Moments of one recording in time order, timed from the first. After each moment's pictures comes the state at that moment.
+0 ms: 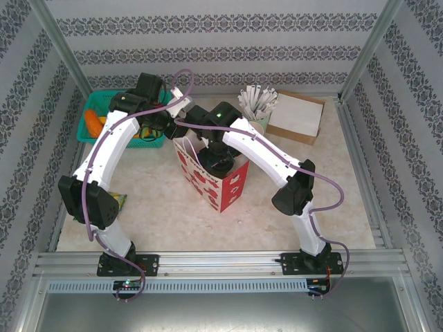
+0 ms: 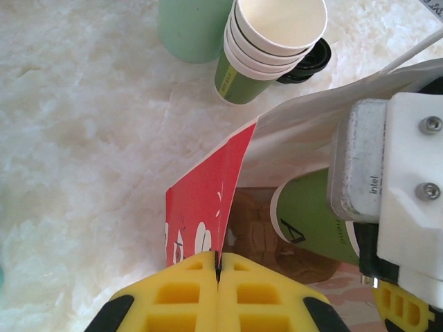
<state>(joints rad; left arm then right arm) -0.24 1.72 1.83 -1.15 0.52 0.37 0.84 2.14 2.35 -1.70 0.10 0.31</state>
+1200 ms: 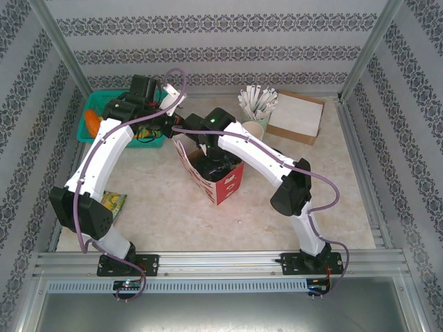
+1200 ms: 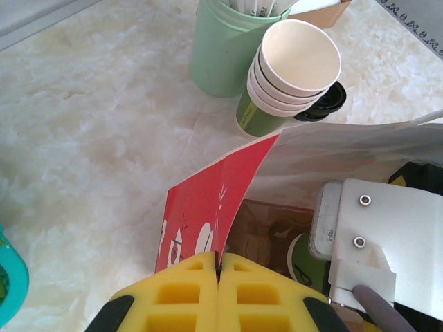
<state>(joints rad) -0.24 1.61 1.73 -1.01 0.47 0.24 0.86 2.15 2.27 -1.70 0.04 0.37</state>
